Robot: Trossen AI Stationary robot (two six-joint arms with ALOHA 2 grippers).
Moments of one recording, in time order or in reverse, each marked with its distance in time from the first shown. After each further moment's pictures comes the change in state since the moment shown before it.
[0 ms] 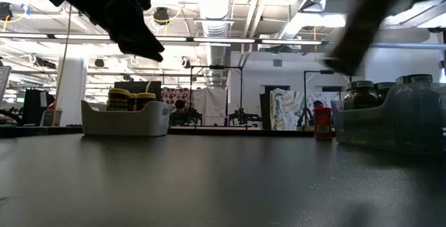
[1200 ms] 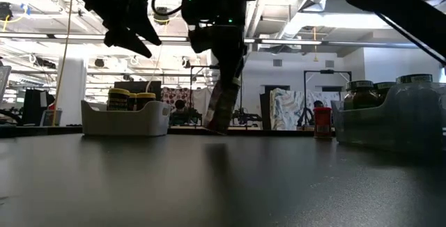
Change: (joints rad) left arm 0.000 0.001 0.149 -0.255 -0.146 -0.304; right arm -0.639 0.932 1.001 -0.279 -0.180 -1.386
